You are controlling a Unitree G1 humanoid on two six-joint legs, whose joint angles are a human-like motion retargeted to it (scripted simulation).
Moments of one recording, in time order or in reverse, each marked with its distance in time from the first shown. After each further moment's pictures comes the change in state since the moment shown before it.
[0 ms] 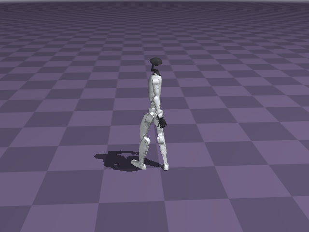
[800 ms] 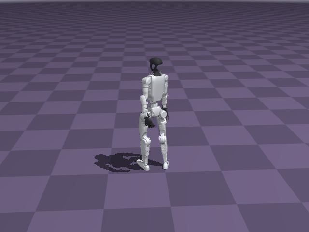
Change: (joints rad) left arm 0.026 0.020 0.029 0.015 -0.045 -0.001 -0.079; right arm -0.103 0.067 0.188 -0.072 -0.121 -0.014 0.054; waist -0.273 0.029 -0.015; left_leg 0.167 0.098 0.231 -0.002 -0.228 0.145; right_leg -0.143 -0.054 0.370 -0.035 0.138 -0.066
